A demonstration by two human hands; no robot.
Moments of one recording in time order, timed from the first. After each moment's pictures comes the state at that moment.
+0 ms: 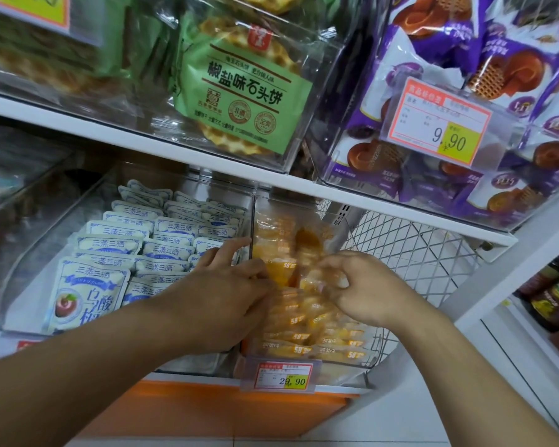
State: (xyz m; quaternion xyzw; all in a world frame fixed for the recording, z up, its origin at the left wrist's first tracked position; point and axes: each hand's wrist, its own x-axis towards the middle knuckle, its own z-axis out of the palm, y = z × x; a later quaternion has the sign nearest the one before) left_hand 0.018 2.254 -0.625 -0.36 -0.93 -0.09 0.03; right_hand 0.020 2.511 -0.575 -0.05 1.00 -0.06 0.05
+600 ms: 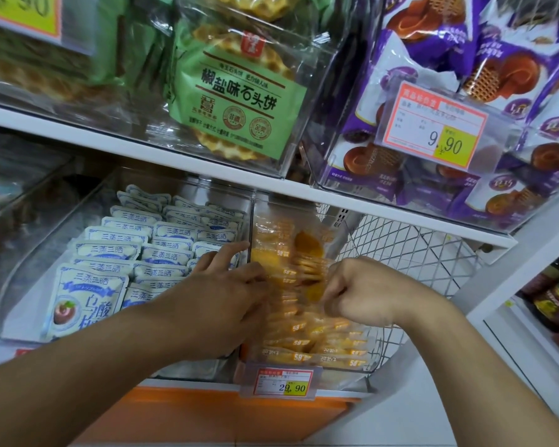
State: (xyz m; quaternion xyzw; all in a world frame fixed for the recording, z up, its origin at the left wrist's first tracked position) left_hand 0.016 2.251 -0.627 -0.36 -0.93 -0.09 0.05; right_hand 0.019 2.506 -0.555 -0.05 0.98 -0.09 0.18
